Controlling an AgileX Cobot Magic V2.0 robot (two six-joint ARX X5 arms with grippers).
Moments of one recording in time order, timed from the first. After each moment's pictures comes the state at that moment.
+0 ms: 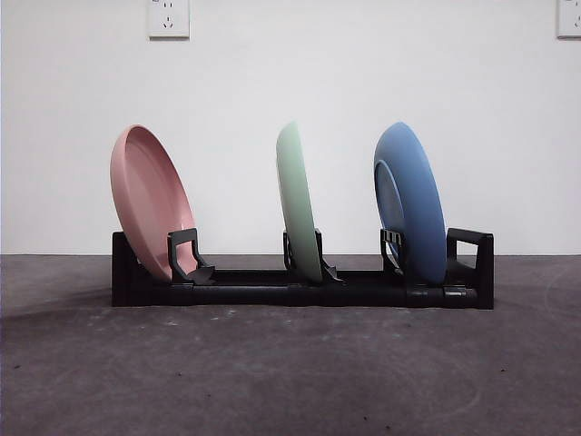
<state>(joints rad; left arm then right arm) -0.21 0.86 1.02 -0.65 0.43 -0.22 0.05 0.67 0.95 -0.63 -0.75 0.15</state>
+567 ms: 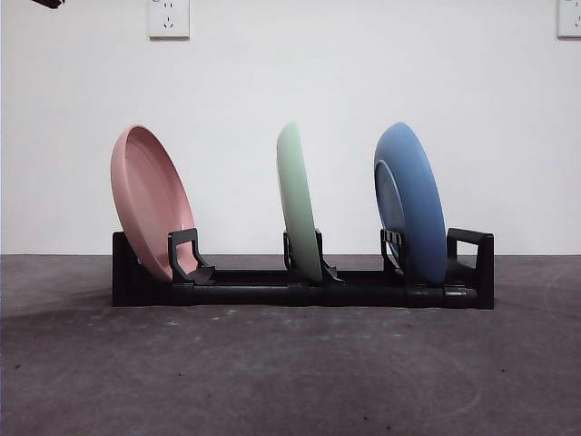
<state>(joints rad) -0.27 0.87 1.02 -0.81 0.50 -0.17 0.07 0.71 0.95 -0.67 -0.81 0.08</state>
